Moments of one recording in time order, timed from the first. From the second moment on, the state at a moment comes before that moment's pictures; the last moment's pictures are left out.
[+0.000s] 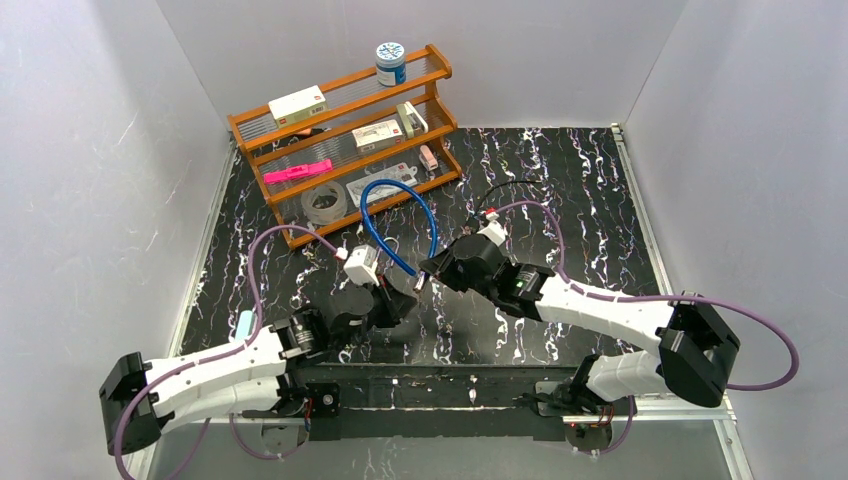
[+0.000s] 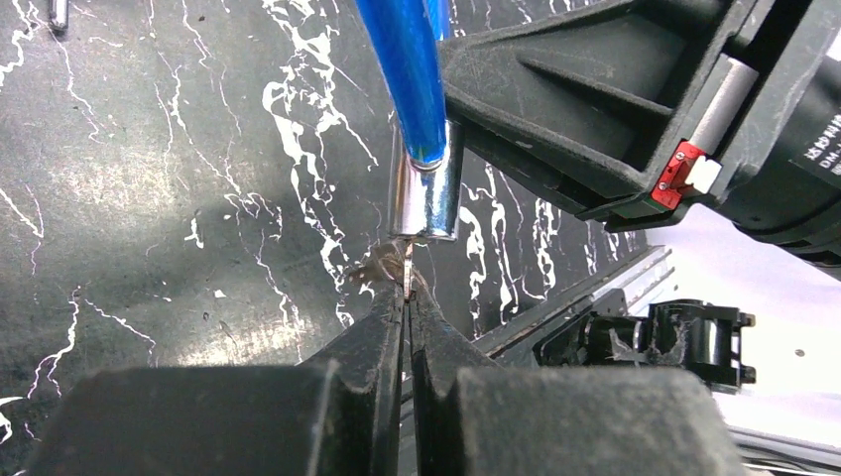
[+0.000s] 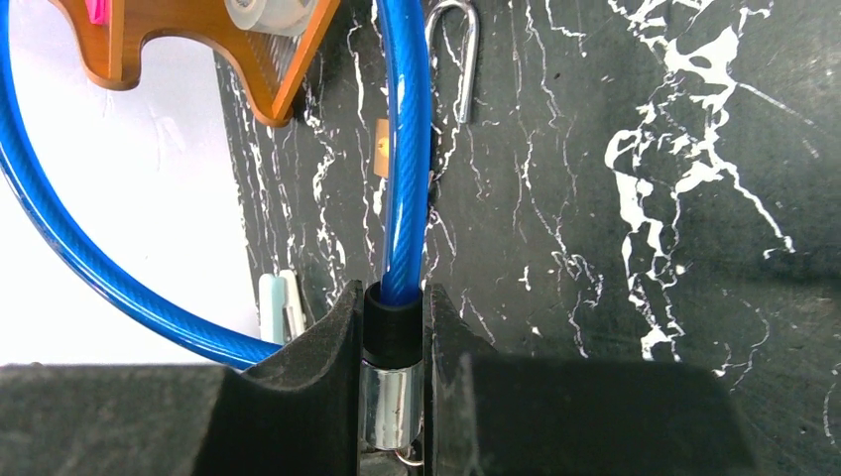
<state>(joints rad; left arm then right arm) -1.09 0.80 0.45 -0.08 -0.37 -0.96 1.02 1.30 0.82 -0.10 0.27 1.29</state>
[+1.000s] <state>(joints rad) -1.05 0.72 0.42 0.10 -0.18 -1.18 1.03 1.04 0.49 0.41 0.29 1.31</state>
